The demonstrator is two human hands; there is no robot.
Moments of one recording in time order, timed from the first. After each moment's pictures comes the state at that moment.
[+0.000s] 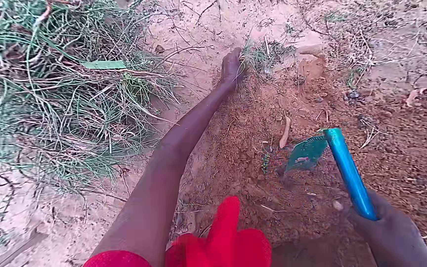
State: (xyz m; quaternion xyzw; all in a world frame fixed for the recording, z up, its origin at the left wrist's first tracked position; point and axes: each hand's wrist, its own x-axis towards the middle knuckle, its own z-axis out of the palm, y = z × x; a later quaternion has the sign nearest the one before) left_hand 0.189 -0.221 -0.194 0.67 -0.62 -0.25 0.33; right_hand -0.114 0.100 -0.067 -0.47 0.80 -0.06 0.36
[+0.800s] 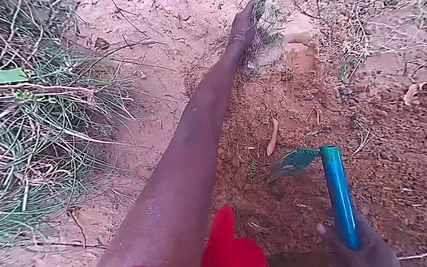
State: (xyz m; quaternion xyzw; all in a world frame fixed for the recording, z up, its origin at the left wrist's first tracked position) left_hand 0.110 -0.362 -0.229 0.59 -0.66 -0.31 0.35; right_hand -0.106 0.107 -0.088 -0.43 0.81 -0.11 0.39
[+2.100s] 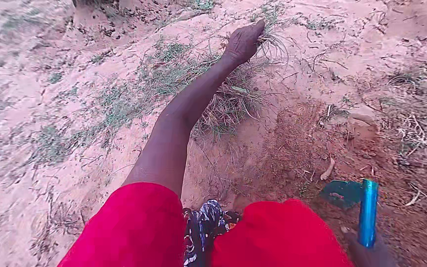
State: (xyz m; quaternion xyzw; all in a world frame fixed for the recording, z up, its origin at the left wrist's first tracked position) left_hand 0.411 -0.098 0.087 0.67 -0.71 0.13 0.18; right_hand -0.101 0.152 -0.132 -0.52 0.76 -0.18 0.35
